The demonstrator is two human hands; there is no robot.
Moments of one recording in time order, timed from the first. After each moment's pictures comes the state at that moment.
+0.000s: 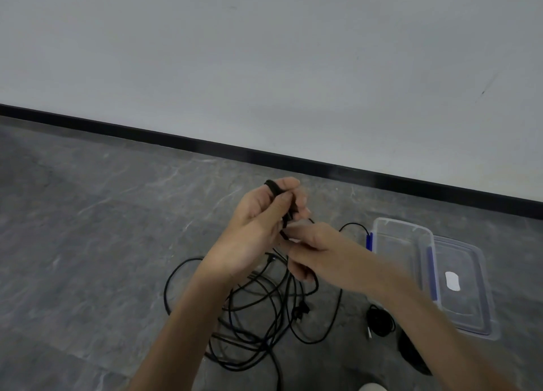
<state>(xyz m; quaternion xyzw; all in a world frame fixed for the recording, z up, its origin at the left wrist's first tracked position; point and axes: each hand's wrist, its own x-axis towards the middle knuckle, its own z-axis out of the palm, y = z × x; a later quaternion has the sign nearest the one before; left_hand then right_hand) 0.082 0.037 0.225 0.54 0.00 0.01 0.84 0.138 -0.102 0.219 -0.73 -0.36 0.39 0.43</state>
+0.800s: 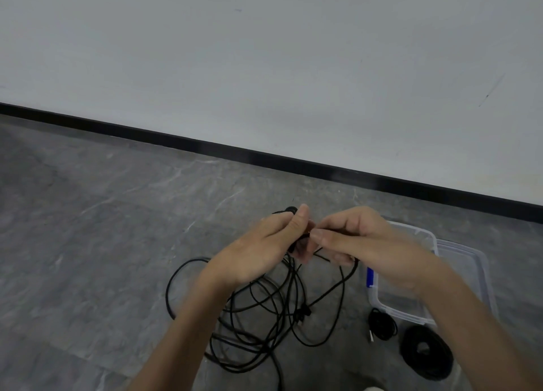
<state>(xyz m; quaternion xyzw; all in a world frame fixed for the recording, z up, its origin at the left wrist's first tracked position) 0.078 0.039 0.226 0.78 0.00 -0.12 0.61 0.155 -0.131 0.246 -0.68 -0.29 0.41 0.53</state>
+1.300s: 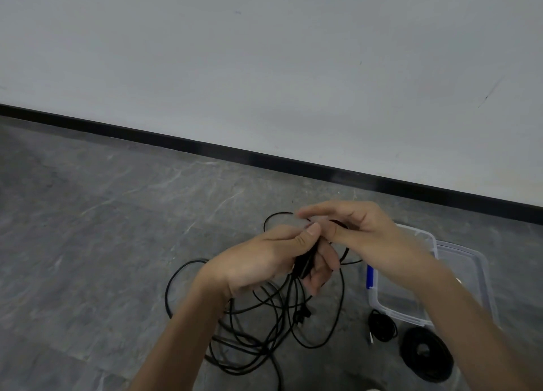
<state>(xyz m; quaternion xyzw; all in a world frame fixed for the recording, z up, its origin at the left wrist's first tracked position) 0.073 0.034 0.238 0.63 -0.05 -0.24 0.74 0.160 -0.128 0.235 -0.68 -0.29 0.33 0.59</state>
